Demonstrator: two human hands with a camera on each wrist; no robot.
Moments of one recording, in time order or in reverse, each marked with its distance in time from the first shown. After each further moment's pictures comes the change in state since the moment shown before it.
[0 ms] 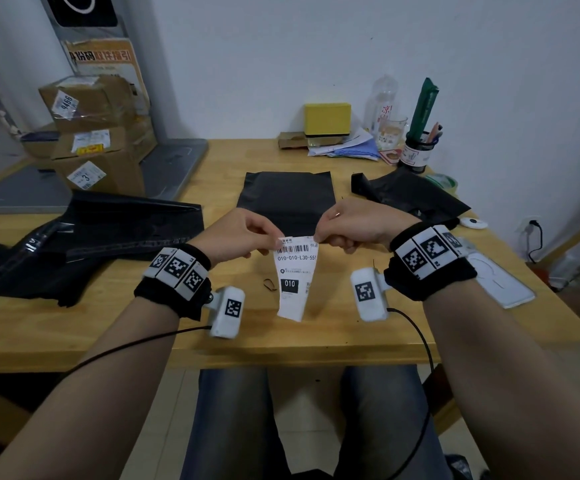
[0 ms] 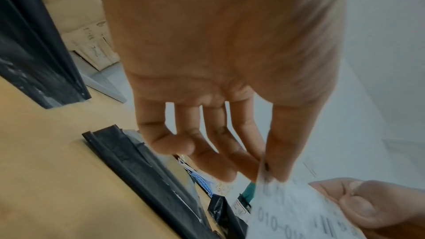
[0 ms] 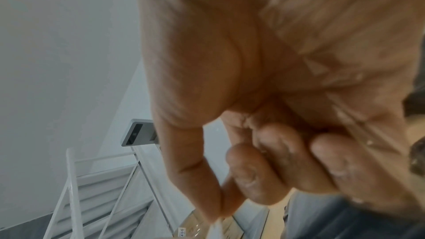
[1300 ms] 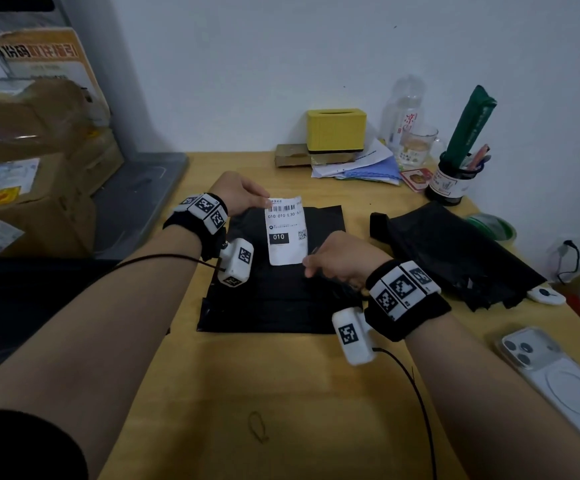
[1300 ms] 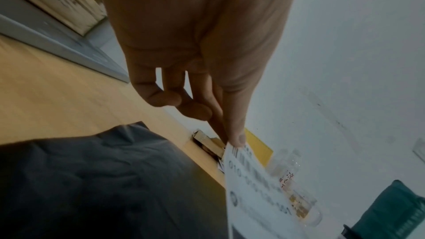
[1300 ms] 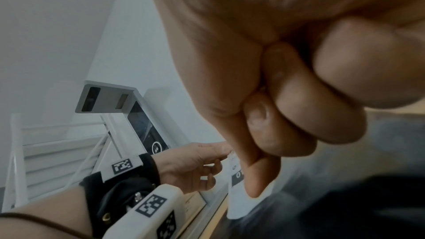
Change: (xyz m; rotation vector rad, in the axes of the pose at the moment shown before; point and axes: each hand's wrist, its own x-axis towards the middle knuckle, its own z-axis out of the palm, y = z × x) left_hand 0.286 -0.039 -0.085 0.060 0.255 -0.152; right_hand 0.182 0.020 -0.050 -0.115 0.102 0.216
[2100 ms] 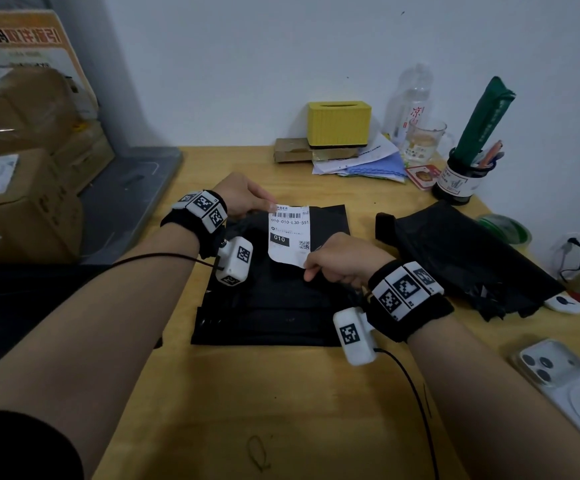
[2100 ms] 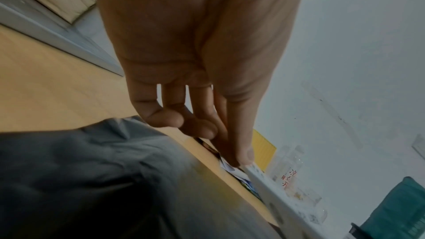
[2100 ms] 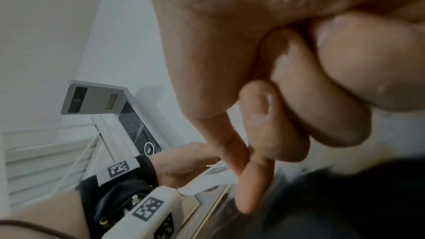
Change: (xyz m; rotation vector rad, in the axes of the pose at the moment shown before) left_hand 0.030 -0.013 0.009 0.026 -0.146 0.000; right_hand 0.023 -0.002 -0.001 0.041 -0.078 0.104
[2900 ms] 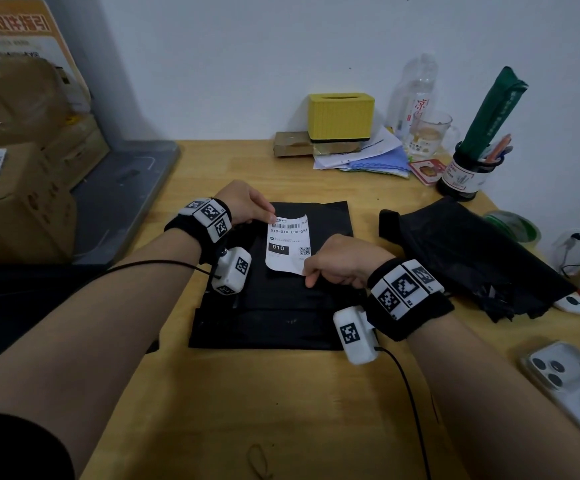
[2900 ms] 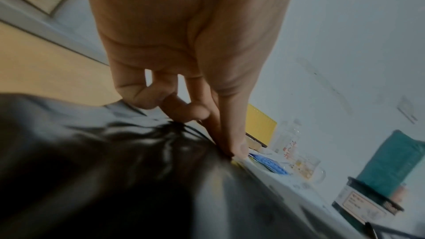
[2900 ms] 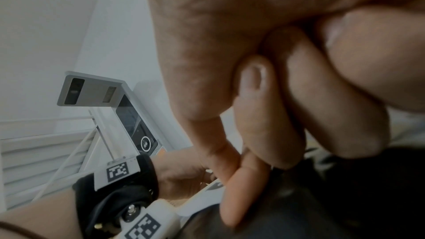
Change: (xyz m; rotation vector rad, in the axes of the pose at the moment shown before) left_hand 0.003 -0.013 0.013 0.101 0.000 -0.041; right_hand 0.014 0.000 0.002 -0.079 -0.068 0.040
